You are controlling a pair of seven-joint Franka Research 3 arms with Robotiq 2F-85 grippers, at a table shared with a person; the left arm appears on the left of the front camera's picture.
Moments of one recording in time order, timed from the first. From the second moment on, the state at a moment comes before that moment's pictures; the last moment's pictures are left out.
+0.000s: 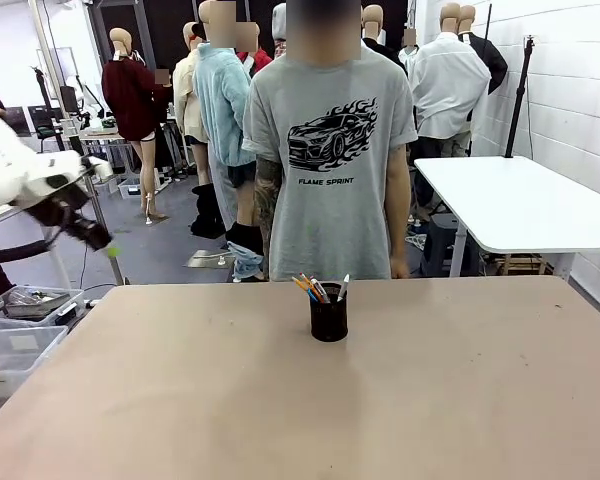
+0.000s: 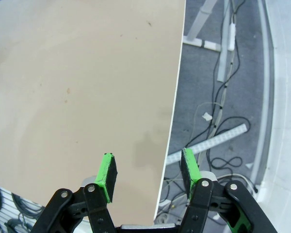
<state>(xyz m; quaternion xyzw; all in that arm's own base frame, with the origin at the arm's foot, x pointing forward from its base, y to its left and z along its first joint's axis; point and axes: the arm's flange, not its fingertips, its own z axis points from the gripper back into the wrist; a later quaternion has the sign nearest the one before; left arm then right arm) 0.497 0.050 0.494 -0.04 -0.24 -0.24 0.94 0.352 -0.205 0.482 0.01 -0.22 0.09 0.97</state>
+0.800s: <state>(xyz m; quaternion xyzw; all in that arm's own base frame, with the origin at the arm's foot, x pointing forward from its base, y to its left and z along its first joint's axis) 0.431 0.134 0.498 0.00 -0.24 -0.15 0.96 0.352 -0.205 0.482 0.01 -0.22 0.09 0.97</state>
